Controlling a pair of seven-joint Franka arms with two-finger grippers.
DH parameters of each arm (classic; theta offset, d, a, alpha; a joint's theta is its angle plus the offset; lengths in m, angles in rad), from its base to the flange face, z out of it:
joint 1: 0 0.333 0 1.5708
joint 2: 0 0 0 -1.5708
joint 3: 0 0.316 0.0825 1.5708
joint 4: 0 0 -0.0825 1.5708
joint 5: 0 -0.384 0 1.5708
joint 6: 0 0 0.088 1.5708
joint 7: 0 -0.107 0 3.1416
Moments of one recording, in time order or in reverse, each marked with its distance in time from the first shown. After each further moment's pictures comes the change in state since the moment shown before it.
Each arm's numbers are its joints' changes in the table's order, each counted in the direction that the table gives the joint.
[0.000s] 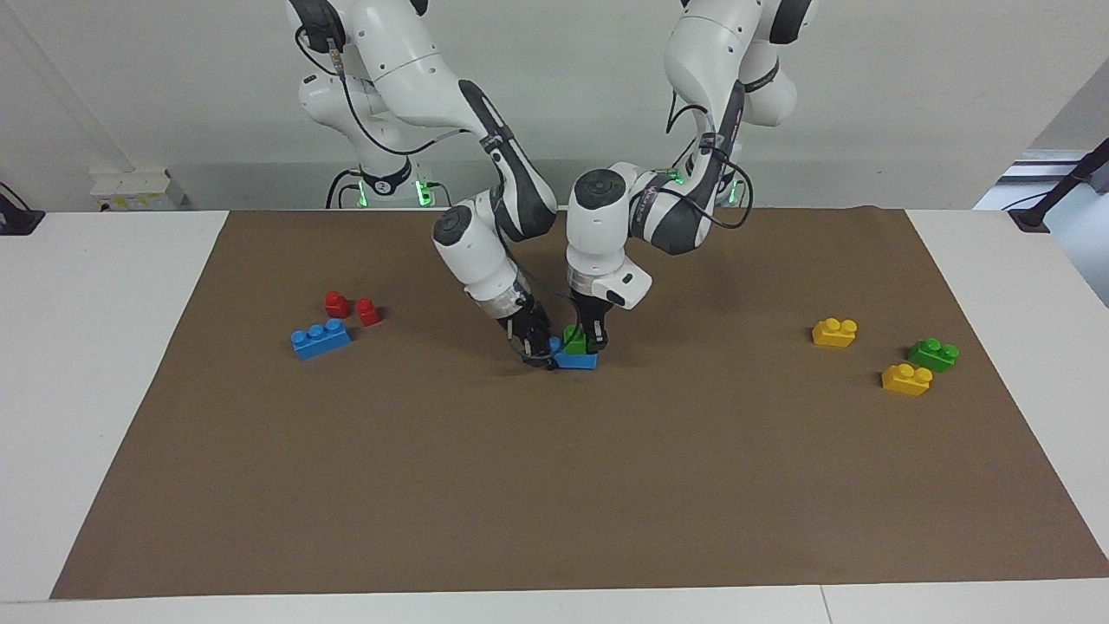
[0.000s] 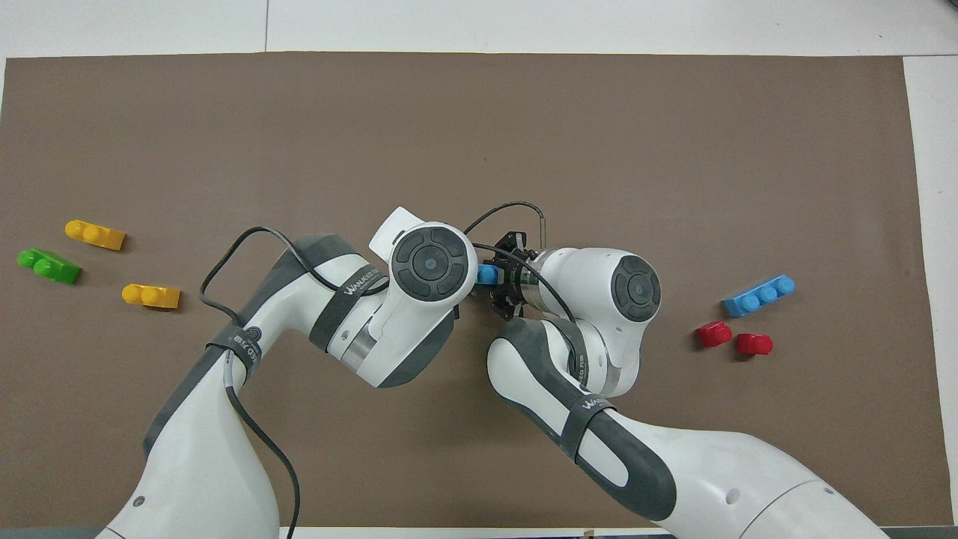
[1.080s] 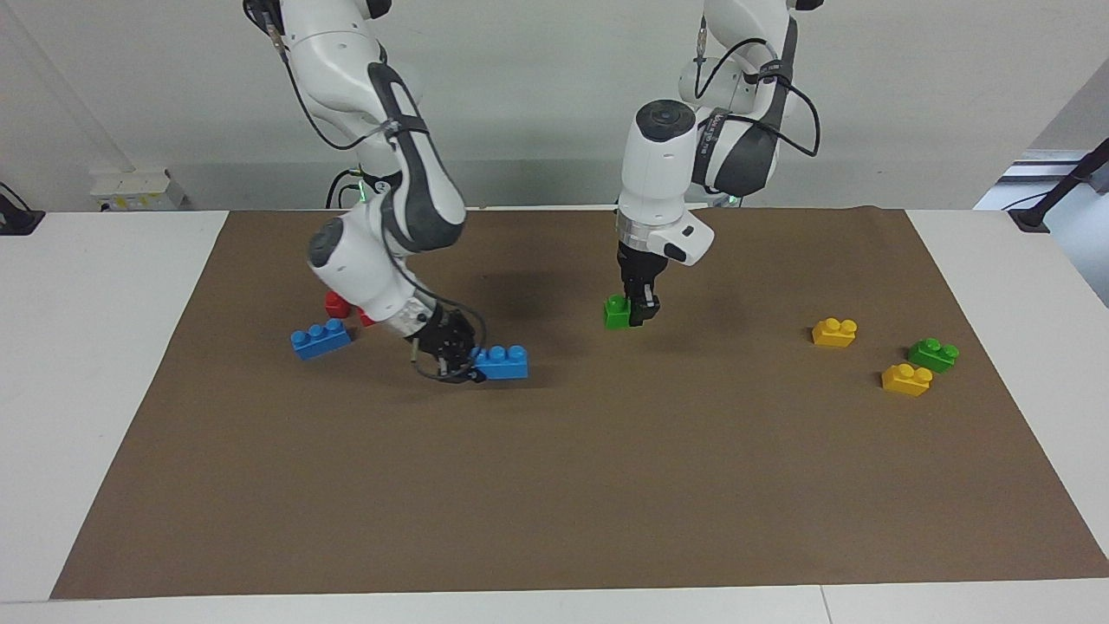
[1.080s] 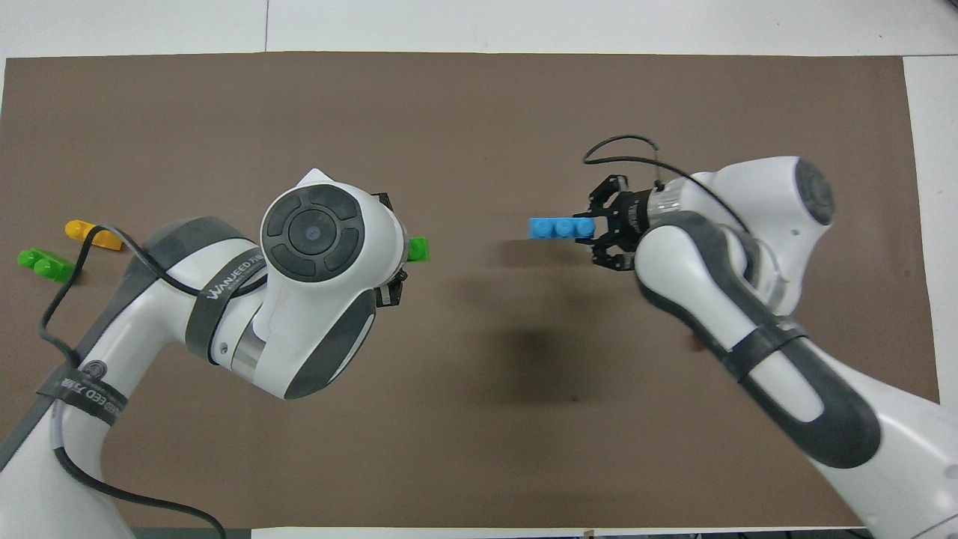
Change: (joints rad) left arm 0.104 0.199 0.017 0.019 0.044 0.185 -0.187; right arm -0.410 0.117 -0.021 0.095 0.017 0.469 0.367
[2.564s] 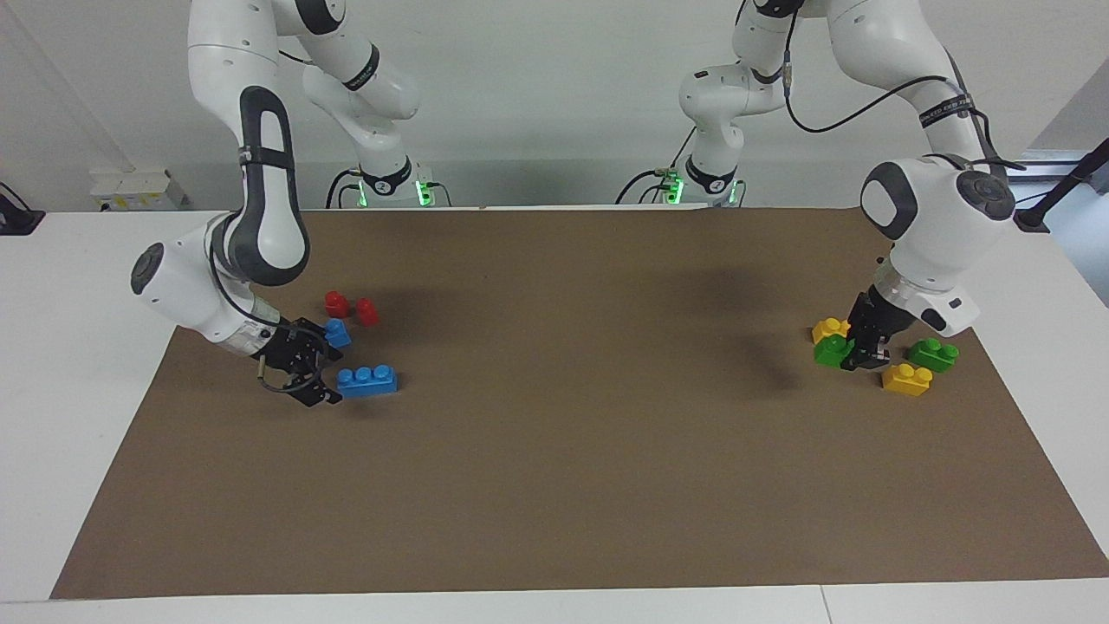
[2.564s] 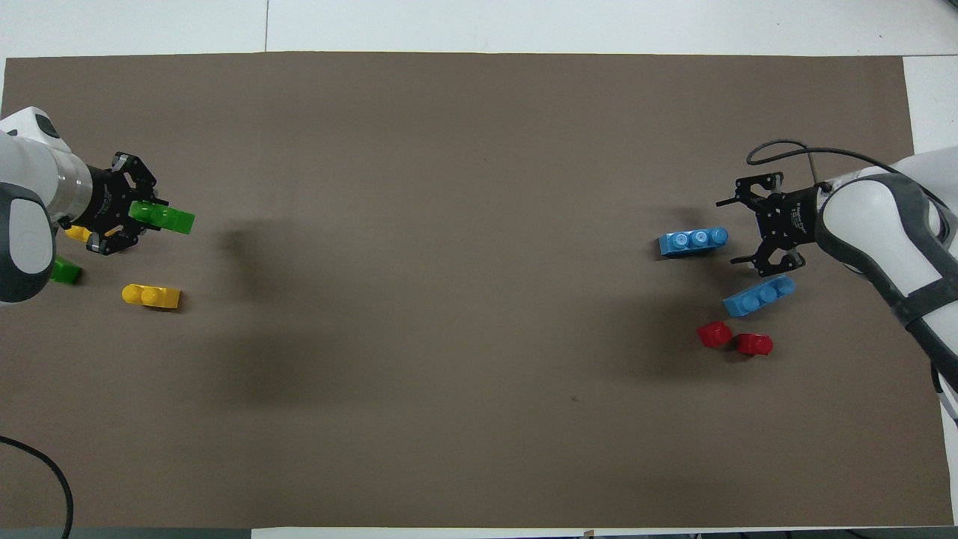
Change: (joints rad) left arm 0.594 -0.095 0.009 -0.014 0.117 -0.088 -1.040; right arm -0.290 -0.035 0.009 0.046 0.196 0.180 0.323
